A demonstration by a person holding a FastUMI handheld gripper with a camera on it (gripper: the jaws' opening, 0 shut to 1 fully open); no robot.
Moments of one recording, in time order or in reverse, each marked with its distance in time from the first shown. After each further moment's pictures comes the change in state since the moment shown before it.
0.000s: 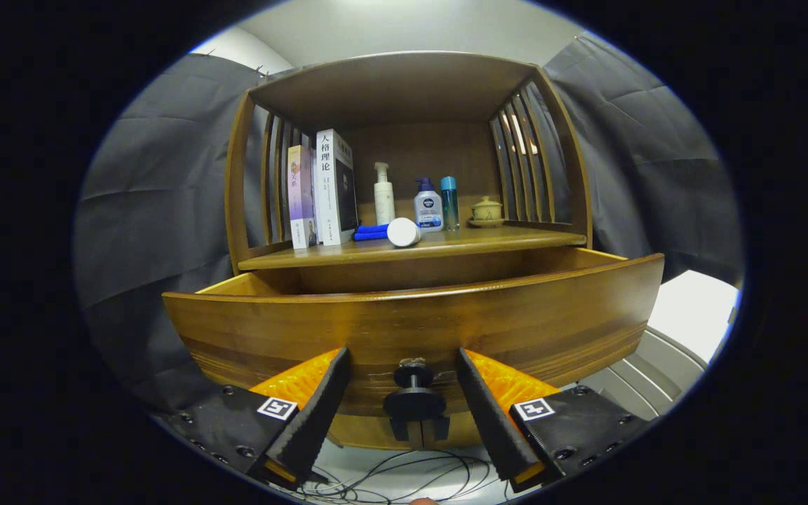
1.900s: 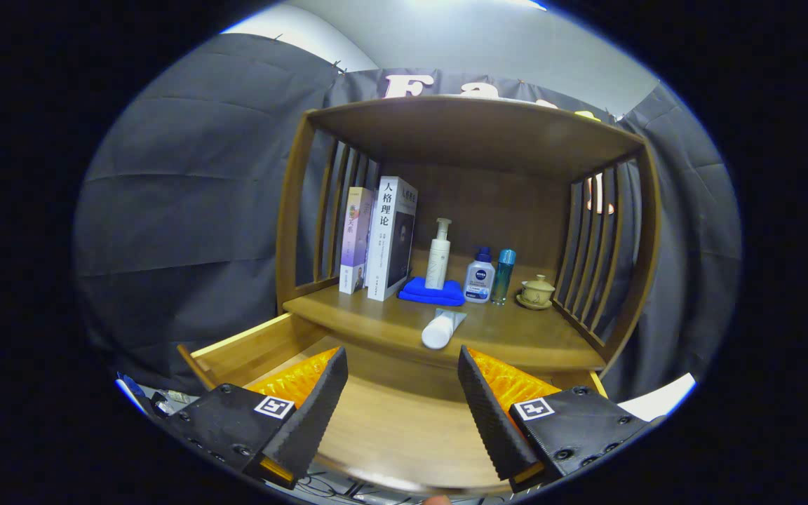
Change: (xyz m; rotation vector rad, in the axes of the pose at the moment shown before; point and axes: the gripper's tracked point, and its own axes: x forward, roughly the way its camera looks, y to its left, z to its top) arm -0.037 0.012 0.127 -0.213 -0.081 0.237
